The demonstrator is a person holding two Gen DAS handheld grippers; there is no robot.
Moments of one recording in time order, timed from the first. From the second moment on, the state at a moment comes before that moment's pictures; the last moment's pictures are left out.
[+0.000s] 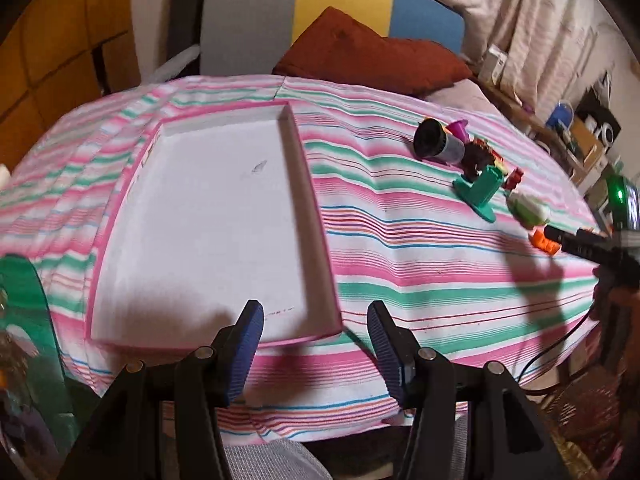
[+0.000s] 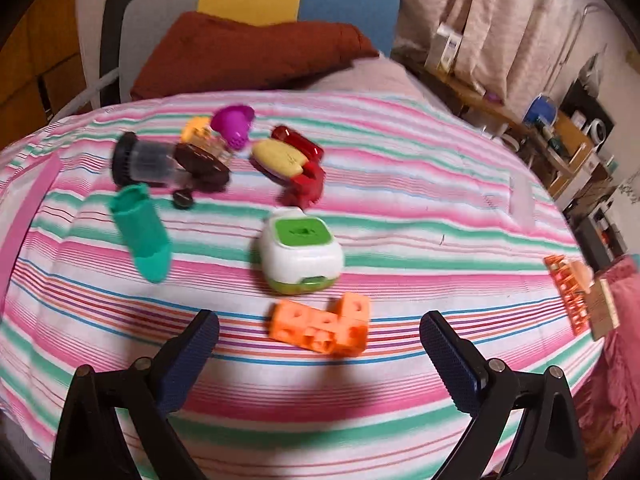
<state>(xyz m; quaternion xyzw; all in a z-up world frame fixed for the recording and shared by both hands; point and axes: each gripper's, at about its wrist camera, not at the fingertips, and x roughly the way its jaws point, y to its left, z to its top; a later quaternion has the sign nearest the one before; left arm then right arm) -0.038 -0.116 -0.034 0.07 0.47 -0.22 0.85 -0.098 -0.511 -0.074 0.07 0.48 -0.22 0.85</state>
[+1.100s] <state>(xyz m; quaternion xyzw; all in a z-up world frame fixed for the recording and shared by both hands) 0.013 -0.325 -0.020 0.12 0.44 -0.35 0.82 -0.101 -0.540 -0.102 0.21 0.52 -0.17 0.81</state>
